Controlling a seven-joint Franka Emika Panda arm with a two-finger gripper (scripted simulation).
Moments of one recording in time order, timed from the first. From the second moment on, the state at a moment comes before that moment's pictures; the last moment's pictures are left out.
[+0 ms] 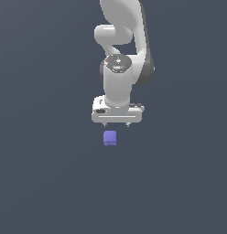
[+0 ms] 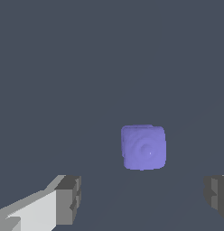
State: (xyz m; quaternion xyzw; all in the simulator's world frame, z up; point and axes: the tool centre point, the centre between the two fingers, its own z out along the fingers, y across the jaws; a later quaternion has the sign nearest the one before) arm -0.002 0.014 0.168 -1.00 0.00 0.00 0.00
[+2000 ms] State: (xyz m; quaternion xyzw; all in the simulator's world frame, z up) arm -0.009 -0.018 0.092 -1.00 -0.02 0.00 0.00
